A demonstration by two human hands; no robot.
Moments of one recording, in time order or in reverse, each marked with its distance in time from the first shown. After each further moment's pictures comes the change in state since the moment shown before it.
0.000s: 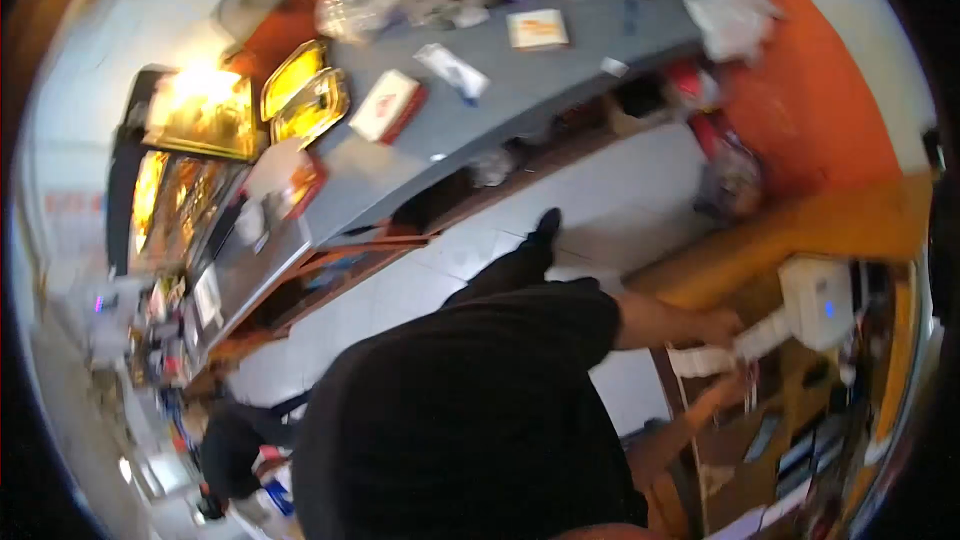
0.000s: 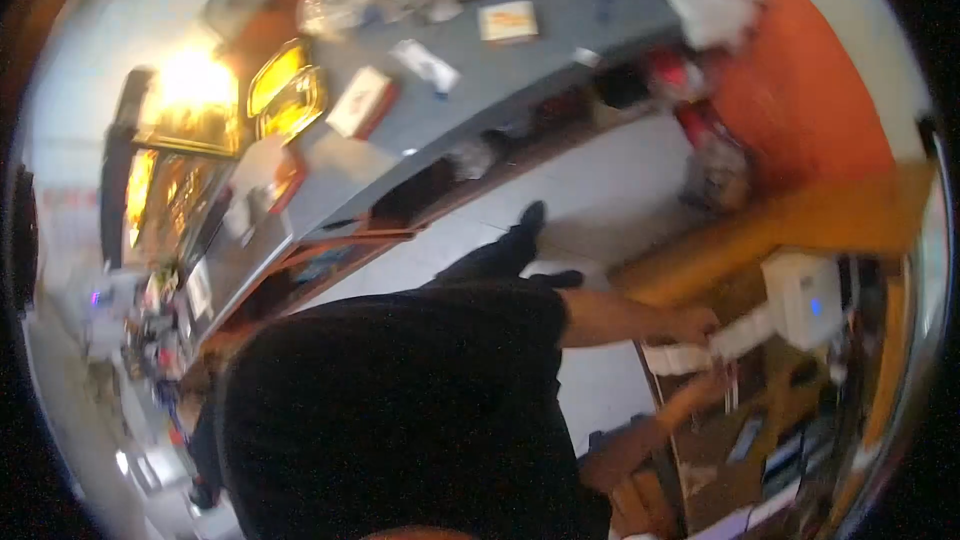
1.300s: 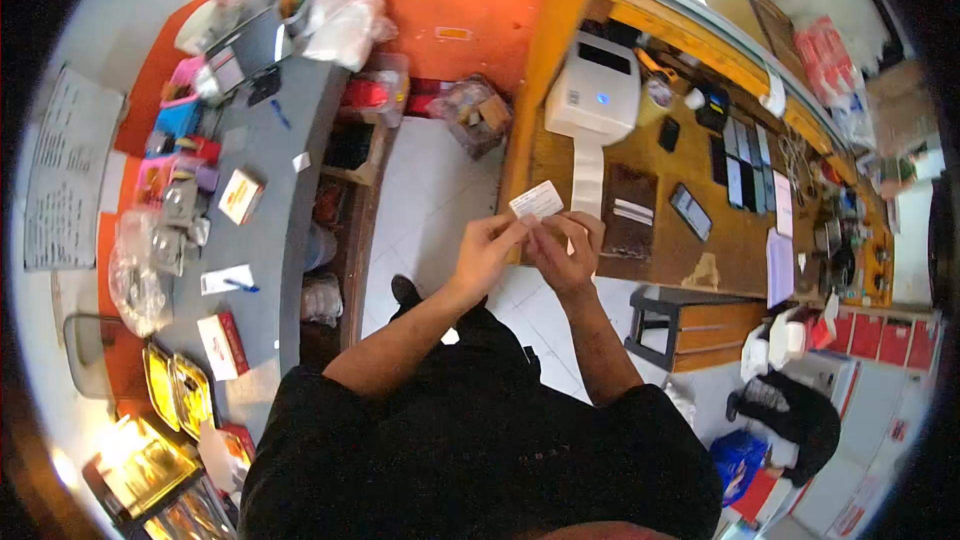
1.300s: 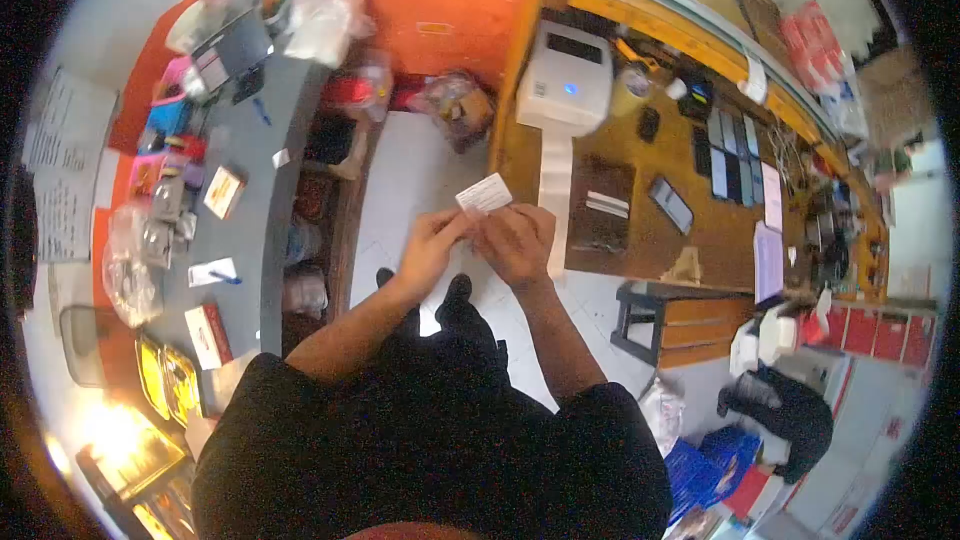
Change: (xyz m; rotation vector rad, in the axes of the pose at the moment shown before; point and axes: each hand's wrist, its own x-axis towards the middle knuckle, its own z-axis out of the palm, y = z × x) left_hand -0.113 0.186 -0.123 -0.562 0.024 -0.102; right_hand -0.081 -0.193 0.005 -0.302 0.292 -1.045
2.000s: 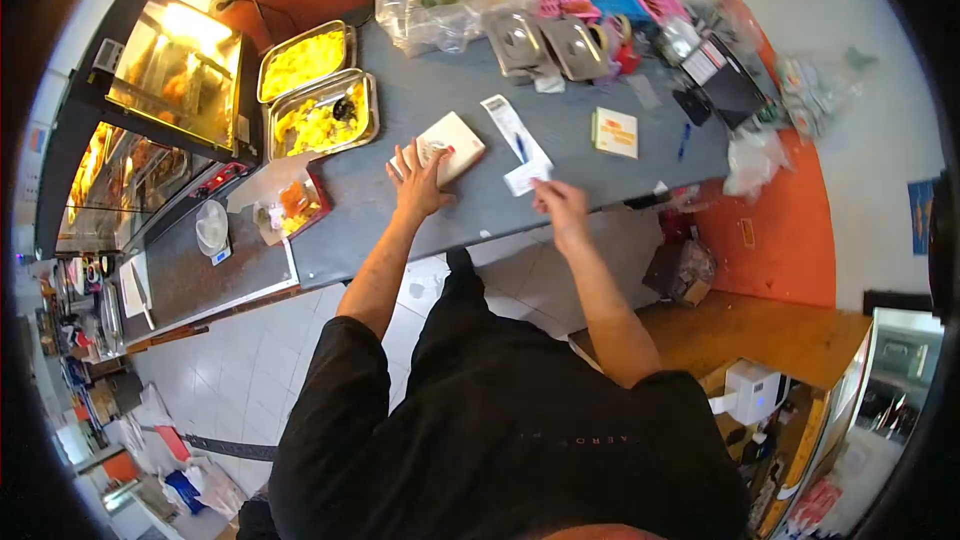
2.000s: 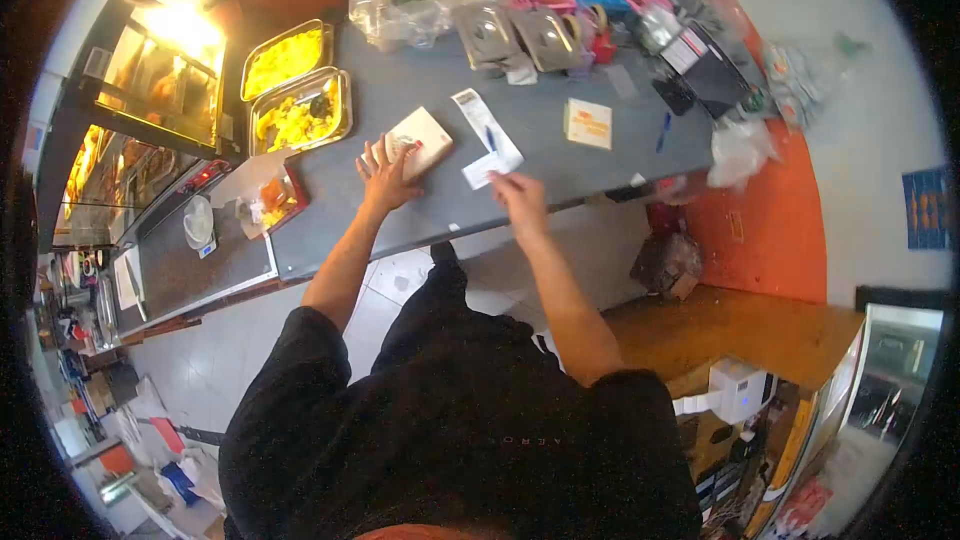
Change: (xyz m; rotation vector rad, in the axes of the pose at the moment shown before) left_hand -0.384 0.034 -0.495 1.417 1.390 -0.501; right_hand 0.016 -0.446 0.340 1.257 -1.377 0.658
